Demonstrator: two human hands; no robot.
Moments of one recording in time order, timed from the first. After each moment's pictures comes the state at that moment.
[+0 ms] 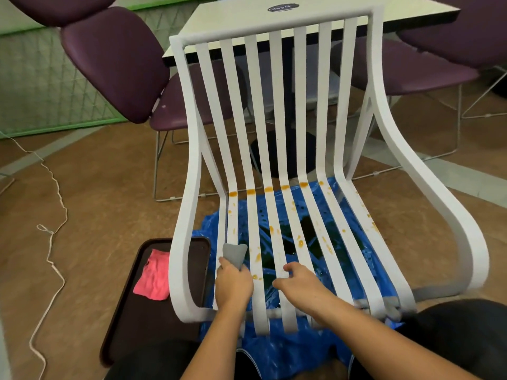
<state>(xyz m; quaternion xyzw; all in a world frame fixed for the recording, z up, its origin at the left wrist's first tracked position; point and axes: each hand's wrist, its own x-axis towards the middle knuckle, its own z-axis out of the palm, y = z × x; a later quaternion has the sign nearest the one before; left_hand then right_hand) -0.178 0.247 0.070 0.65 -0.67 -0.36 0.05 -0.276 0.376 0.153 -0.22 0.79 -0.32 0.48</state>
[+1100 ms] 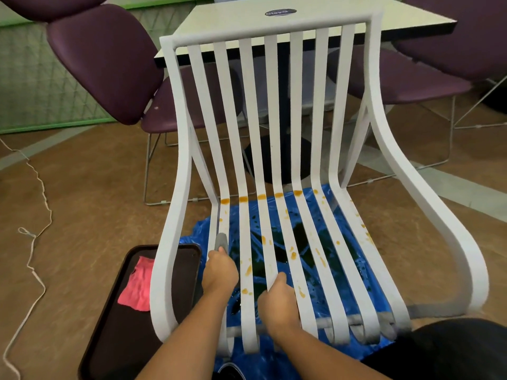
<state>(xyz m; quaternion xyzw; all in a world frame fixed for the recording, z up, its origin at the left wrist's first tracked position) -0.212 0.189 0.047 0.65 -0.70 -0.31 0.04 -0.255 0.333 0.050 -0.17 0.89 -0.30 0.29</state>
